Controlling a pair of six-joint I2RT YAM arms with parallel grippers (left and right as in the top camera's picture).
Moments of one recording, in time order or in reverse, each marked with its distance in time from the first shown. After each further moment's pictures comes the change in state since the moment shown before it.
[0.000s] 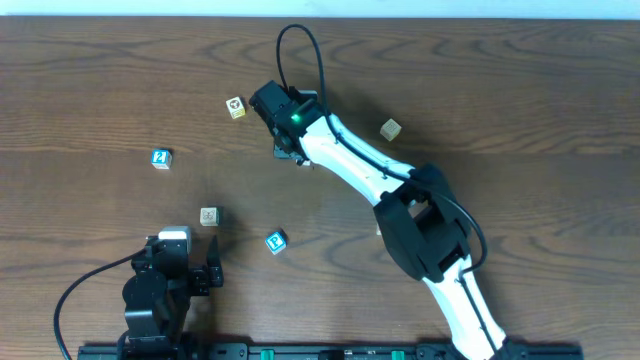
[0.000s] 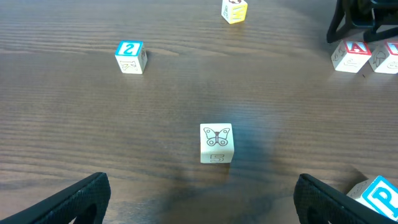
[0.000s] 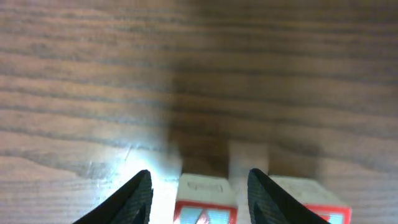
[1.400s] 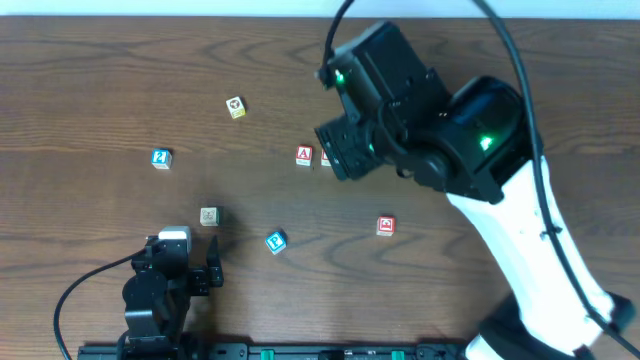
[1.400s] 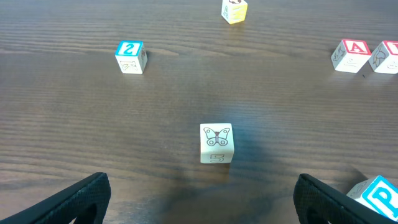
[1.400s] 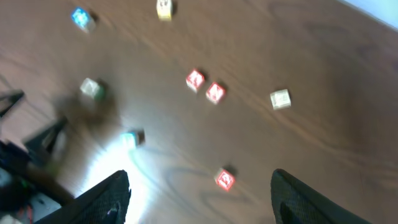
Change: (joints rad) left arm 0.000 0.000 0.000 0.000 0.000 0.000; right arm 0.040 -0.597 0.426 -0.793 -0.129 -0.507
